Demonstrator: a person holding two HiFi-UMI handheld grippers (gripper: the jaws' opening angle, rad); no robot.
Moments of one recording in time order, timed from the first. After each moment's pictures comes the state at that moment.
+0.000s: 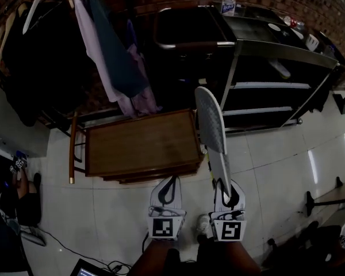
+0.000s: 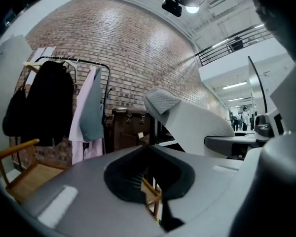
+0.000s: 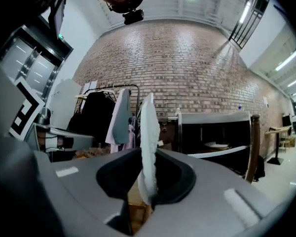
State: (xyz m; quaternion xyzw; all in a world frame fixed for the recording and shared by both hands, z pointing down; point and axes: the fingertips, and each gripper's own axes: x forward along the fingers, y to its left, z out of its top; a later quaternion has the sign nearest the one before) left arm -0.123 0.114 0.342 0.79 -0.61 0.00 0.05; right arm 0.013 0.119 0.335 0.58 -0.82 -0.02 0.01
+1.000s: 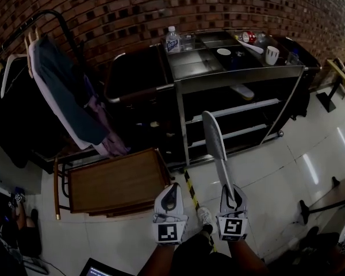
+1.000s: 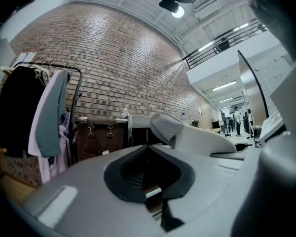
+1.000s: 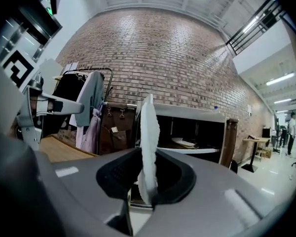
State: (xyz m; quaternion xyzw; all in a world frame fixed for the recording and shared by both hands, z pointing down) left arm 0.052 0.016 0.294 0.82 -0.57 -0.01 0.00; right arm 0.223 0.026 0.347 0.65 -0.75 -0.02 0.09
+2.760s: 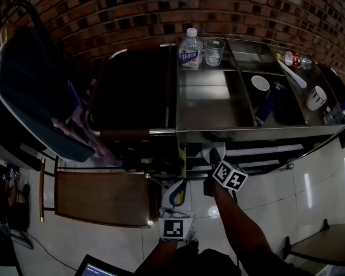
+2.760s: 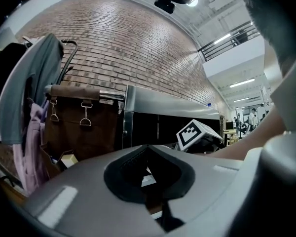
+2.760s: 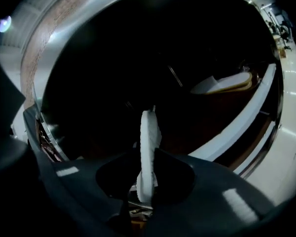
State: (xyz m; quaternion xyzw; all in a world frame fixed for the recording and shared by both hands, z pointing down) left arm 0.108 -0.237 0.323 0.79 -0.62 -0.02 0.03; right arm 0.208 -0.385 0.441 0.54 -0.75 0.38 0.01
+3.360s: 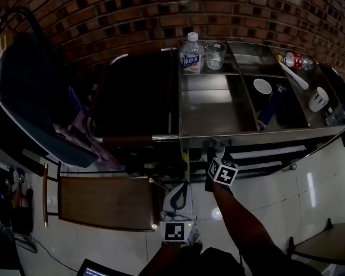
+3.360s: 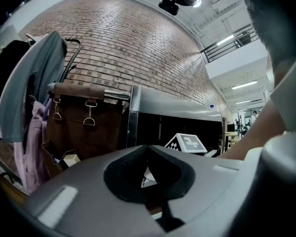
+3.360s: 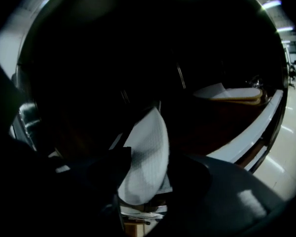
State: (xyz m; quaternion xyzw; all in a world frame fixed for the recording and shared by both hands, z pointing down) left arm 0.097 -0.241 0.321 0.78 -0.62 -0.02 0.04; right arm 0.198 -0.422 0.474 0.58 -0.75 0.29 0.10
